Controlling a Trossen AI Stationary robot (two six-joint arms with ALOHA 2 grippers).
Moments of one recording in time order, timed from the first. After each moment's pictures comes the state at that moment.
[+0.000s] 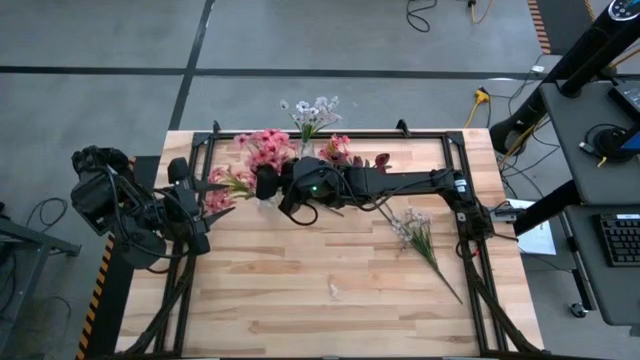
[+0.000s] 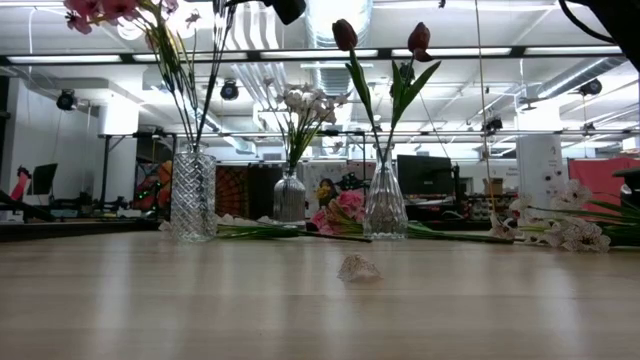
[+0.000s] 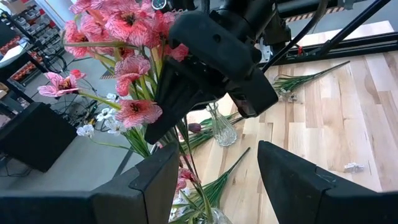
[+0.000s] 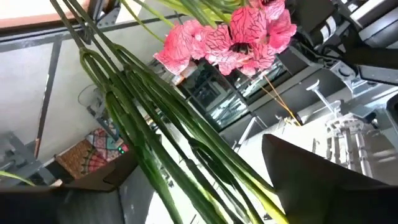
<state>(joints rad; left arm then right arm) -0.80 1.22 1.74 -1.48 -1.06 -0.56 0.06 2.12 2.21 -0.30 0.53 -2.26</state>
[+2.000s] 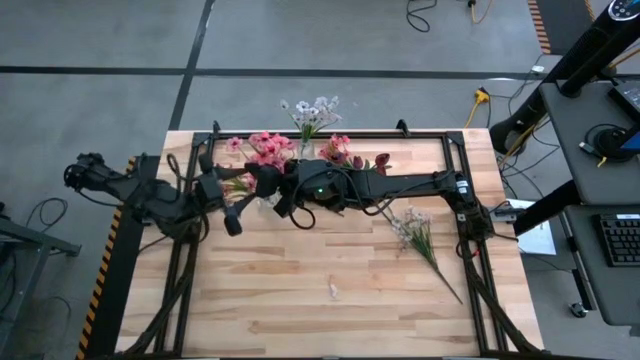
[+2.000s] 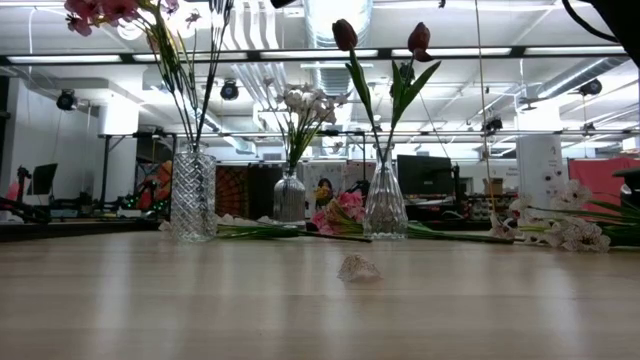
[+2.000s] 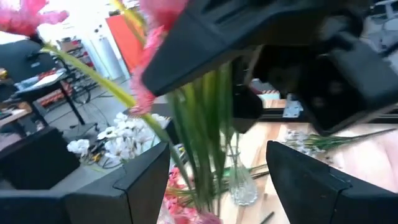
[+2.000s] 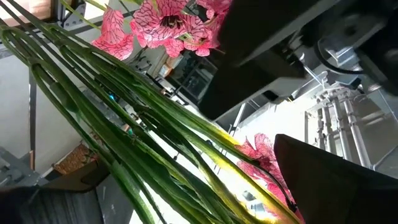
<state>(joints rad) -0.44 0.83 0.94 -0.28 -0.92 0.09 0.08 2.11 2.21 -0.20 0.54 -2.20</state>
